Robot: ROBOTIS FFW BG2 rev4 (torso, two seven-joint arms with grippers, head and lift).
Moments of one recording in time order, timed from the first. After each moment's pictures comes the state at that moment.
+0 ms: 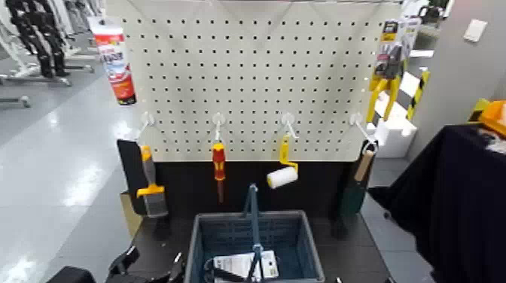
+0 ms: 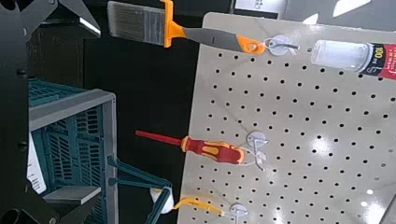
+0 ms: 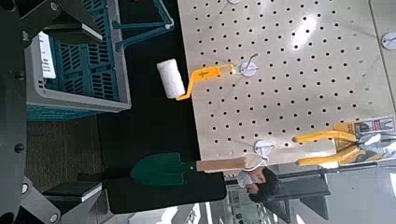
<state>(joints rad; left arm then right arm) 0.43 0.01 0.07 -1.95 0.20 0.05 -0.33 0.63 -0.09 0.12 -2.04 -0.16 -0.13 -0.03</state>
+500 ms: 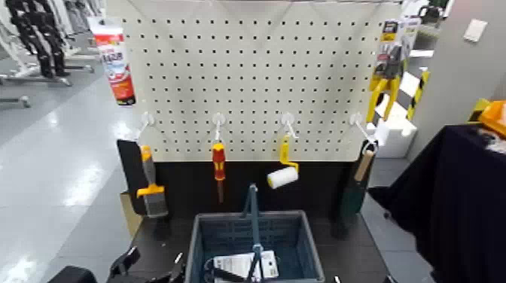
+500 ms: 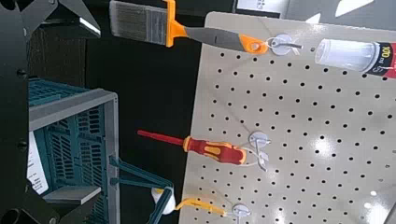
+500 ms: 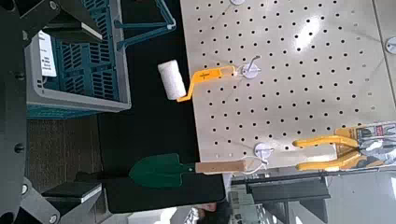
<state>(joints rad) 0.42 0.01 0.07 -1.95 0.20 0.06 -0.33 0.62 -0.09 0.12 -2.04 -0.14 -0.11 -0.04</state>
